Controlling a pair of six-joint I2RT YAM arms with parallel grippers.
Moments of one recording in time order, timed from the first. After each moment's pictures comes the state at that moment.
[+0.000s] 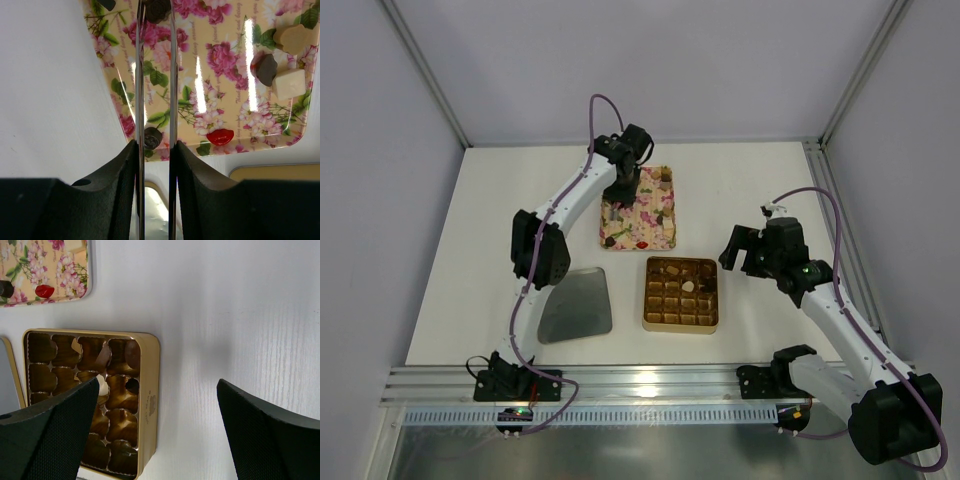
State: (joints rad) left arm -0.55 2.30 2.28 -1.19 -0.21 -0.28; right arm 0.24 0.95 0.67 -0.47 -0.06 0.42
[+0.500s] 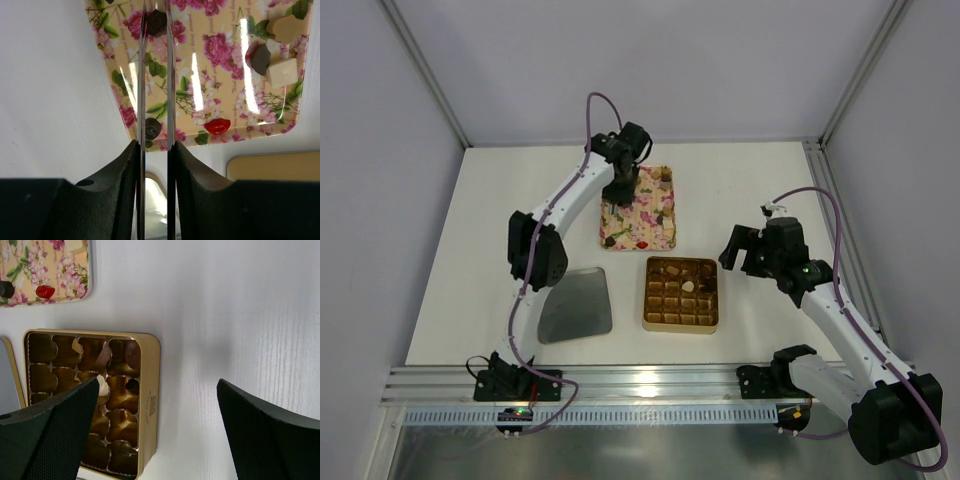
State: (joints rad) left arm -0.55 2.27 2.28 -1.20 -0.20 -0.28; right arm 0.24 0.95 0.67 -0.46 -0.06 0.42
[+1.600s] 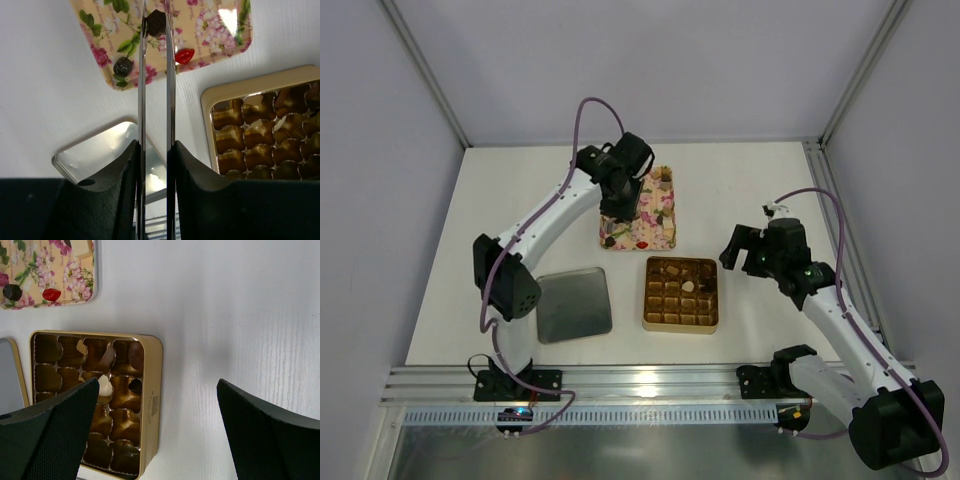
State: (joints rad) left arm -0.66 1.95 2.00 -1.20 -0.15 -0.31; right arm 0.24 0.92 0.67 -0.46 -0.06 0.42
